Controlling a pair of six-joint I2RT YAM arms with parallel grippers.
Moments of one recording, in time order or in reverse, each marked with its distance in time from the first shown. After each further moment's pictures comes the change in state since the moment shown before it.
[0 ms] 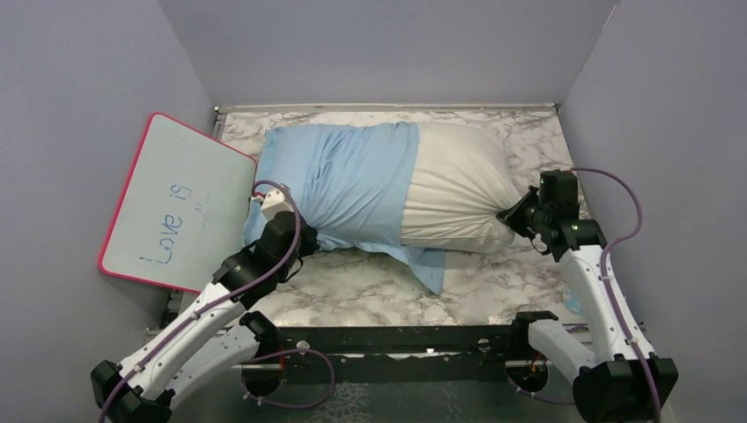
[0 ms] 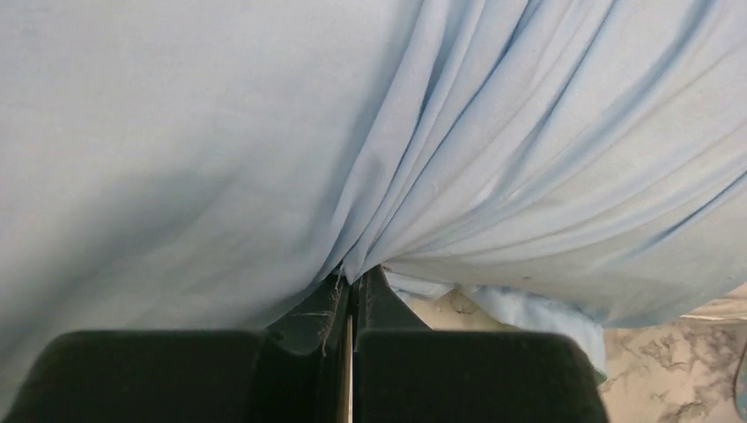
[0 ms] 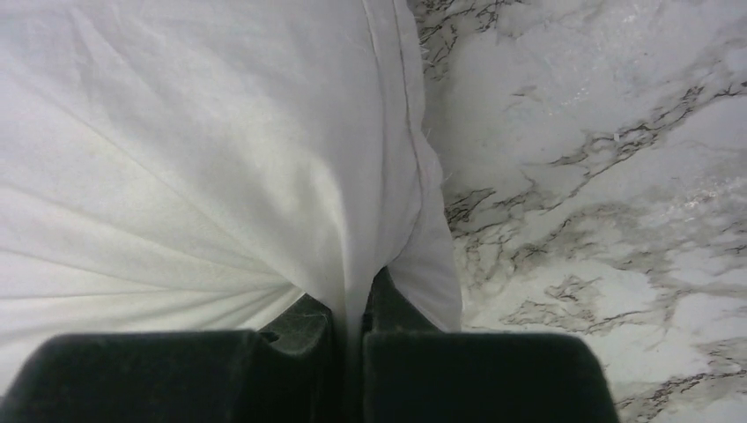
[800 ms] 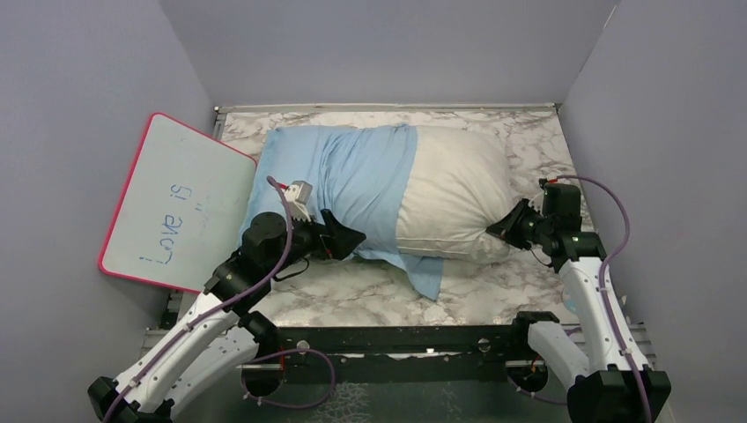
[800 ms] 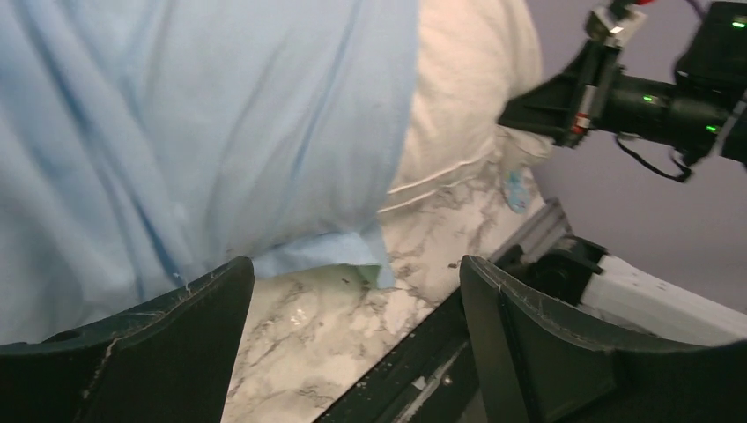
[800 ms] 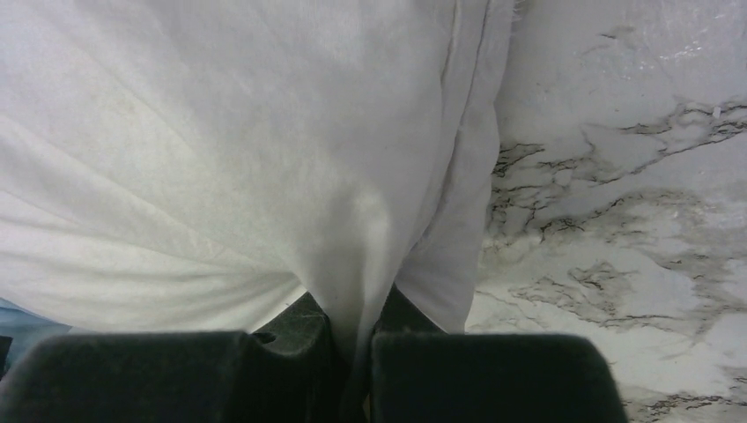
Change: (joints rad) left arm 0.029 -0.109 -0.032 0.234 0.548 0.090; right arm -0.069 -0.071 -0.105 0.016 -0.322 -0.171
